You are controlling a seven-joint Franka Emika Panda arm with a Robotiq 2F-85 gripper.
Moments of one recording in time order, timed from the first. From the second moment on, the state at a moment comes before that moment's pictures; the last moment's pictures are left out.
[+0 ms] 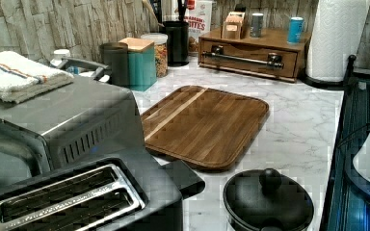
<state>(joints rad) -0.02 0.05 0.01 -1.86 0.03 0.25 -0.14</state>
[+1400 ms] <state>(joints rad) -0.07 -0.05 -0.09 -2.25 0.00 0.60 -0.77</state>
